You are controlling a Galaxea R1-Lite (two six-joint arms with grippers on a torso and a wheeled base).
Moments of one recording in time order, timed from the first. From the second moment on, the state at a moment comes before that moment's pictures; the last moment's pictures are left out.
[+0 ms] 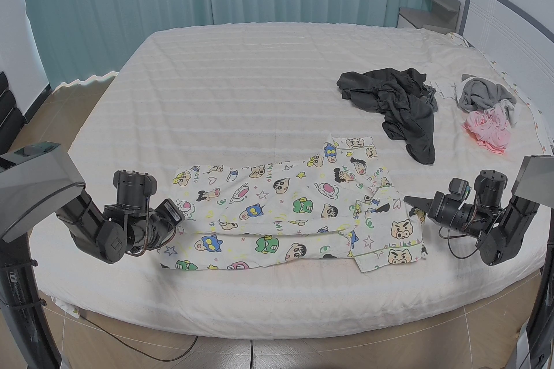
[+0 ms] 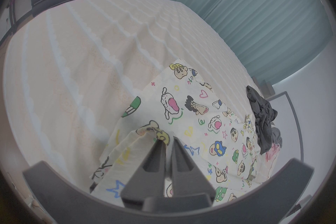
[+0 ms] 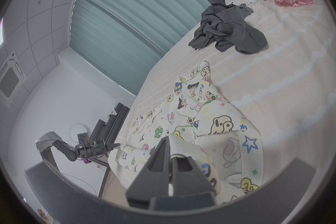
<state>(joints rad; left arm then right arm) -0.18 2.15 -0.79 -0.72 0.03 -0.85 -0.01 2.25 -0.62 -1.37 0.67 0.57</state>
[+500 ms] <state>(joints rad) -0.18 2.22 -0.89 -0.70 0.03 -0.94 -0.01 2.30 -0.69 -1.37 0.67 0.63</state>
